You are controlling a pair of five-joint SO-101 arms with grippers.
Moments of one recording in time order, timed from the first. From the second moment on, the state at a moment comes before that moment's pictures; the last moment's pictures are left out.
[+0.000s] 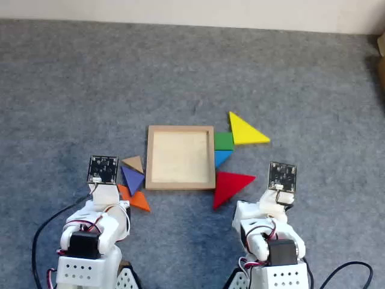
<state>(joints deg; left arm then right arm) -1.5 -103.5 96.0 75.5 9.0 -9.8 -104.6 95.9 71.2 -11.4</state>
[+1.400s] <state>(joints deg) -0.9 -103.6 95.6 75.6 3.7 -6.3 -104.6 95.9 71.2 -6.7</state>
